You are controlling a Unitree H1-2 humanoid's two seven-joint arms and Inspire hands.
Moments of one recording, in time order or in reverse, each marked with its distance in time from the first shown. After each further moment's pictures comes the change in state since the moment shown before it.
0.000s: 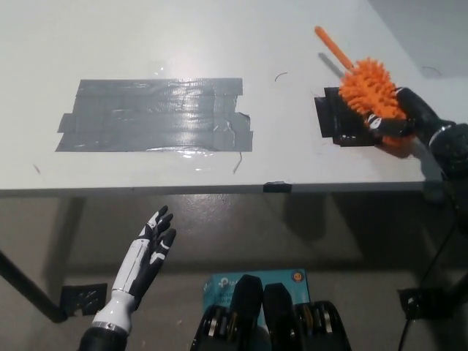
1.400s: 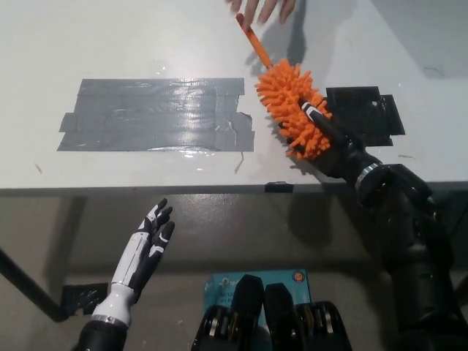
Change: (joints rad) left_arm -0.020 0.001 0.006 0.001 -0.005 0.003 0.000; right_arm 0.100 0.318 -0.407 -0.209 0.730 0.343 0.165
